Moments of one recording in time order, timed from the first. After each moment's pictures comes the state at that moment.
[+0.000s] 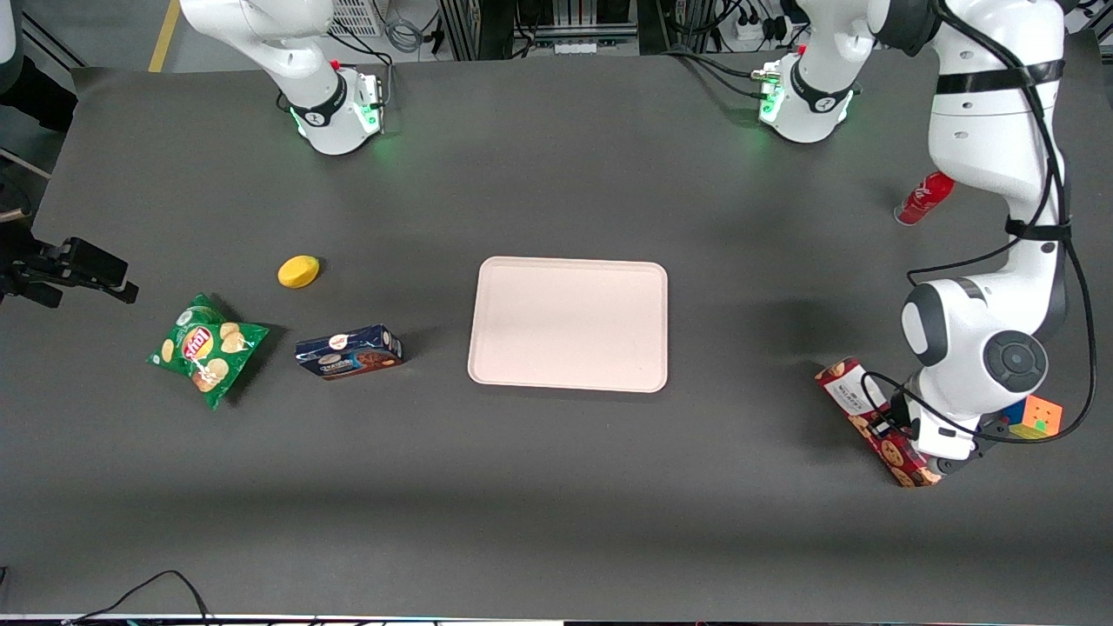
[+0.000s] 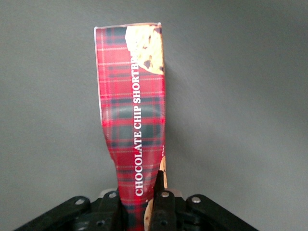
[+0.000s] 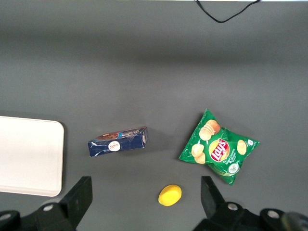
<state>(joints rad) -0.19 0.65 0.24 -1.70 -0.15 2.37 -0.41</state>
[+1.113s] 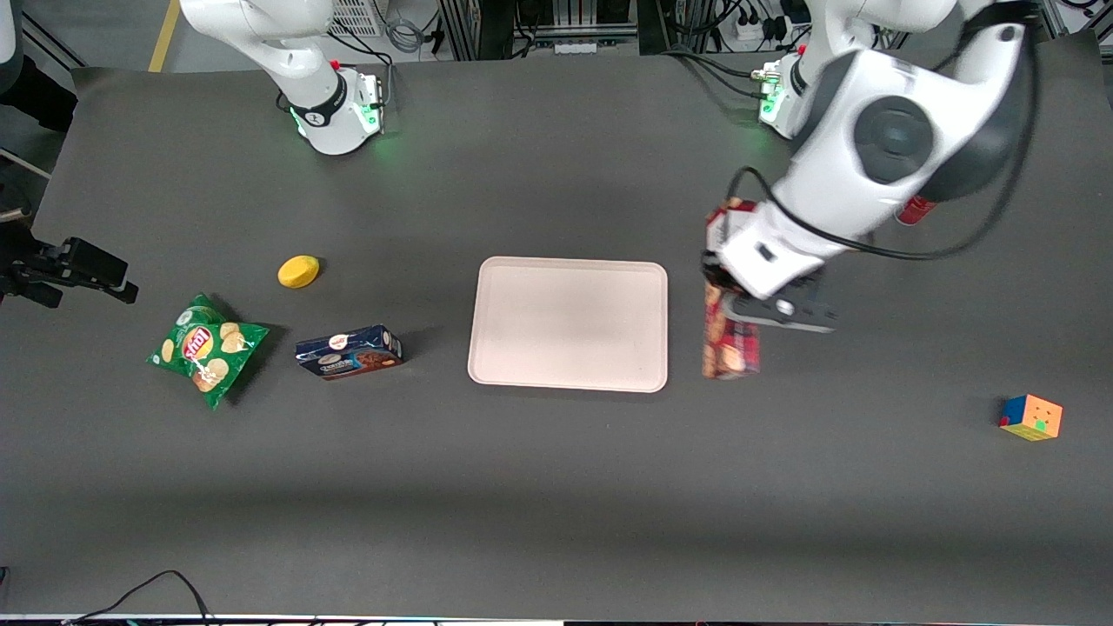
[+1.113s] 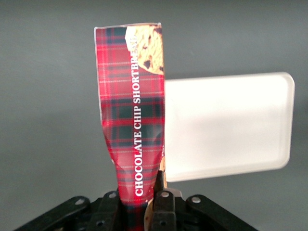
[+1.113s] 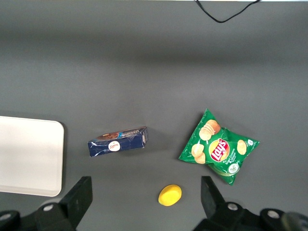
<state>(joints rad) -0.48 0.17 0.02 -1.68 -0.13 1.86 -0.30</state>
